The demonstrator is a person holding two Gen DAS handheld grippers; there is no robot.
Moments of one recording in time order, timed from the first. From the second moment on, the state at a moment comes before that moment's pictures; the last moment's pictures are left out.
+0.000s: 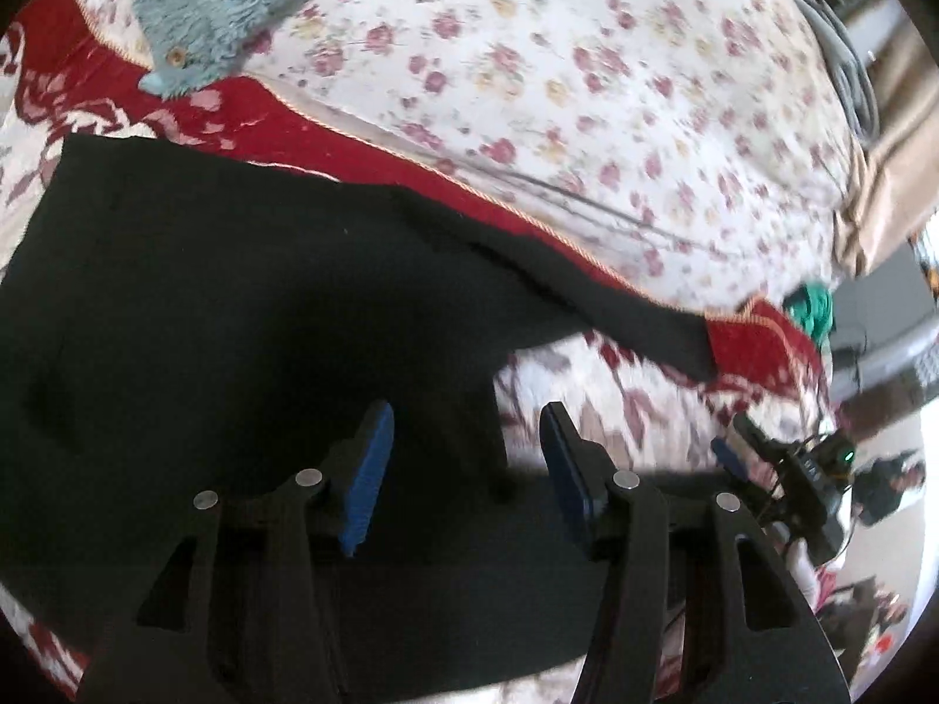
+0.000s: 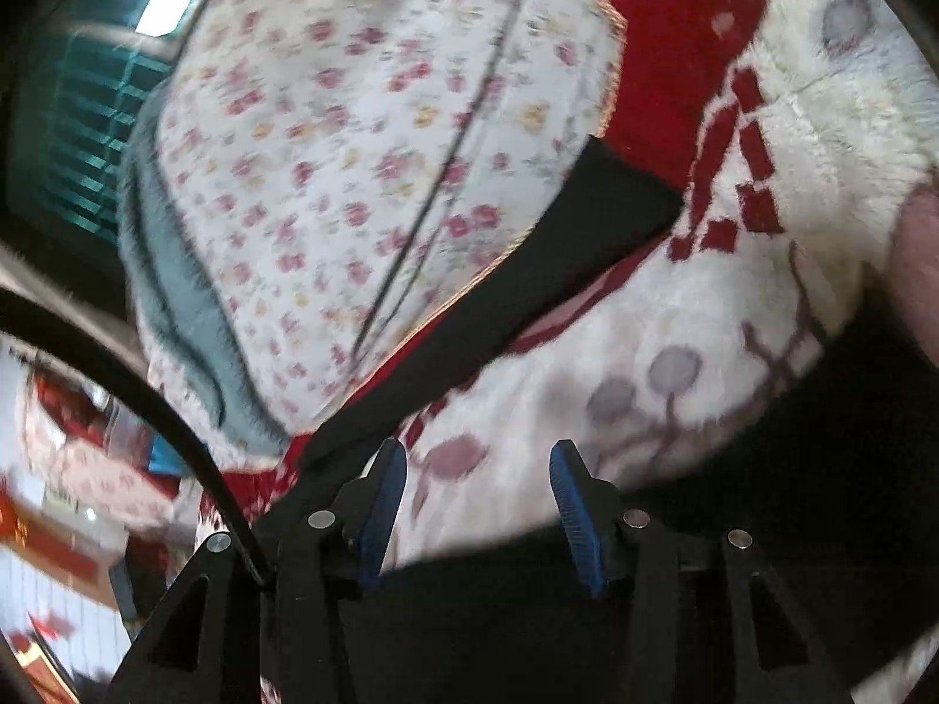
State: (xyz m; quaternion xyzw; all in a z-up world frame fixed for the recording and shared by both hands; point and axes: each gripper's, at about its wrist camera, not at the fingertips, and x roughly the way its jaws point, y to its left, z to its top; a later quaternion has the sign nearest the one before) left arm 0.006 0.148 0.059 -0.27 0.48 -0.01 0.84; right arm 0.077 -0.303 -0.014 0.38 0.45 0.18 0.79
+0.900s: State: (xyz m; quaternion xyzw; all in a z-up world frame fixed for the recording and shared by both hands) left arm 0.146 0.178 0.001 -0.34 0.48 0.08 0.80; right arm 0.187 -0.322 -0.071 0.45 0.46 0.14 0.75
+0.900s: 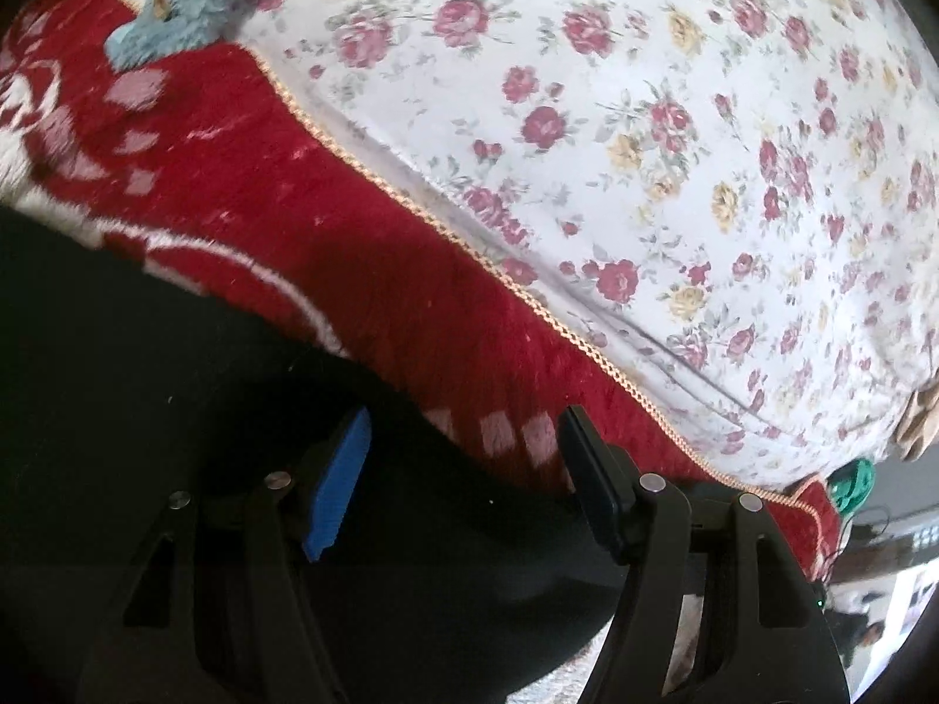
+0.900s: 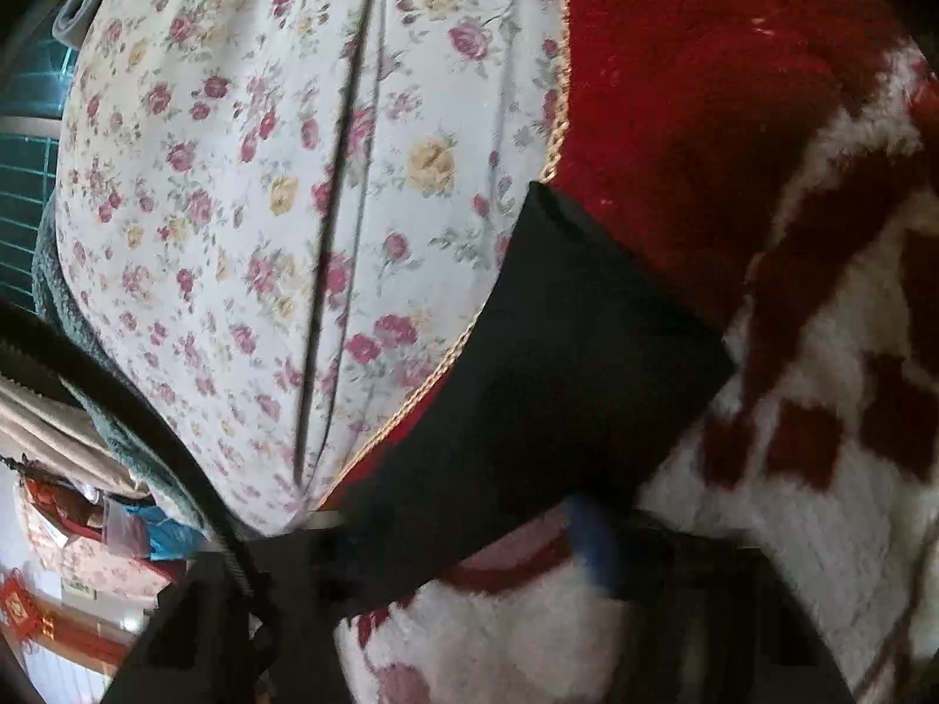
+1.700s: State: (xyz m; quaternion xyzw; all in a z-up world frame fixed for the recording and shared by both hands) left arm 0.067 0.169 0.061 -0.29 0.43 0.06 0.86; right arm 0.123 -0.343 -0.018 0.44 0.39 0.19 0.78
